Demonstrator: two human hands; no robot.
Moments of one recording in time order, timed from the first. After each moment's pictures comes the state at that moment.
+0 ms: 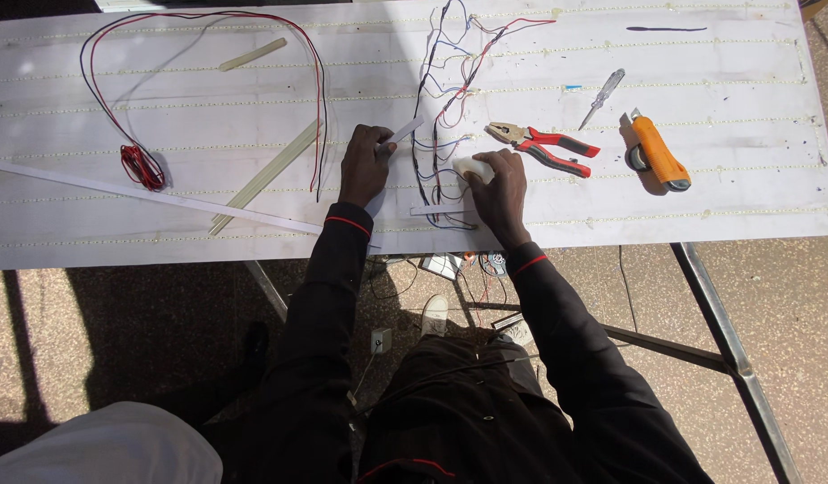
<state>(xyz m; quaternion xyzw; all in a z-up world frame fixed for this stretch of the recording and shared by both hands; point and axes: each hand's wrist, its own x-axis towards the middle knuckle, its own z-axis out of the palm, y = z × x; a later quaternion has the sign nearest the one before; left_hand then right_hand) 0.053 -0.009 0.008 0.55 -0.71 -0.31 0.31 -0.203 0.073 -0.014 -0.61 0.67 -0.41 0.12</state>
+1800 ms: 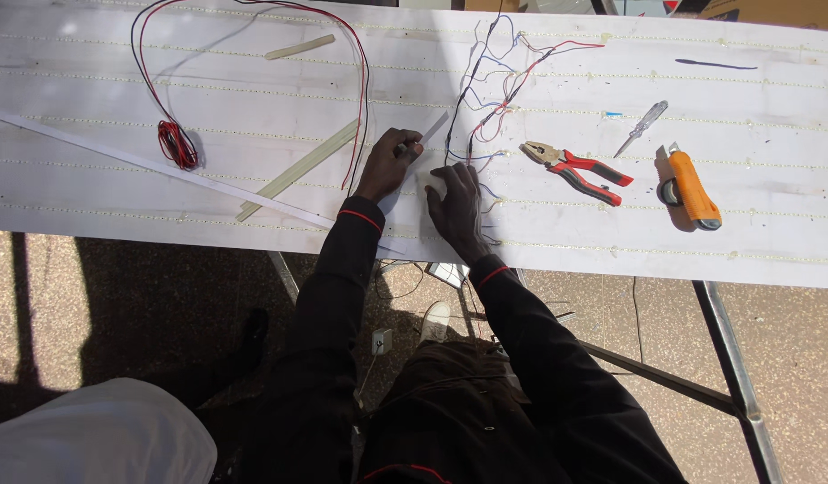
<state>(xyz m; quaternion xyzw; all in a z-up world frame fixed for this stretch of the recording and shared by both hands) 0.071 -0.030 0.002 0.52 -0.64 -0.44 0.35 -0.095 0.055 -0.022 -0.68 0.56 -0.45 0.17</state>
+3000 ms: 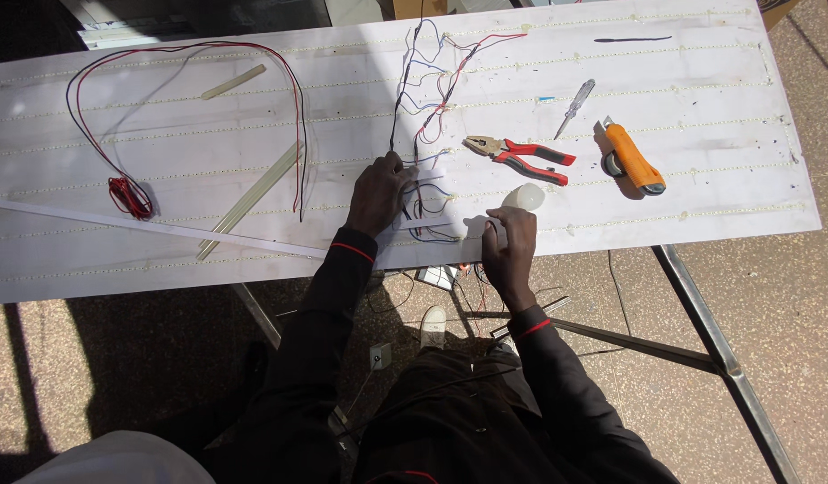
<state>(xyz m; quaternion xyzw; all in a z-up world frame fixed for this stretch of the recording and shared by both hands) 0.010 0.012 0.006 0.42 -0.88 -0.09 0.19 -0.237 0.163 -0.054 -0.61 0.59 -0.52 0.00</state>
